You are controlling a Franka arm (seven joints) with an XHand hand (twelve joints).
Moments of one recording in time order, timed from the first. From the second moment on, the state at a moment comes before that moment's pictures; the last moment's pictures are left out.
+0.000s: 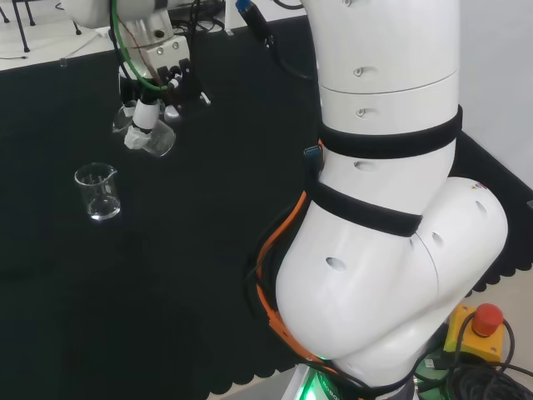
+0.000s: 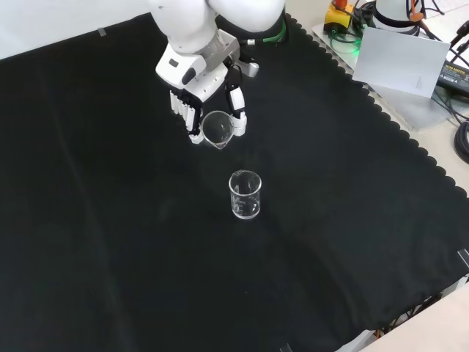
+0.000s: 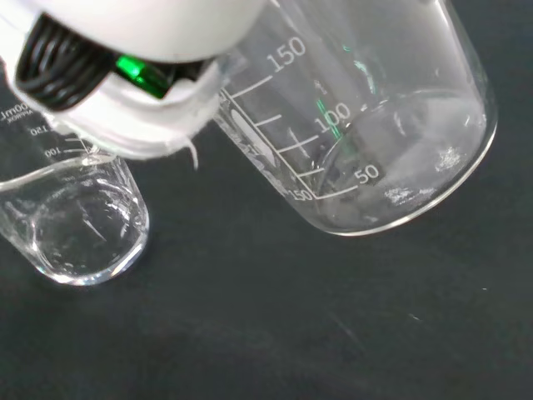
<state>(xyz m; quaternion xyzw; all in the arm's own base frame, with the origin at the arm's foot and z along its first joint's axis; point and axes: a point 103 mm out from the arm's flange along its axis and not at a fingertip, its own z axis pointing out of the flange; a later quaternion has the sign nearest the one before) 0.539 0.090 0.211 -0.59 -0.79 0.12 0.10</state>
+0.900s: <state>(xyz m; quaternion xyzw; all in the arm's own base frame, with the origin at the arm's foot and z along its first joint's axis) 0.534 0.075 0.159 -0.57 -0.80 -0.04 0.19</state>
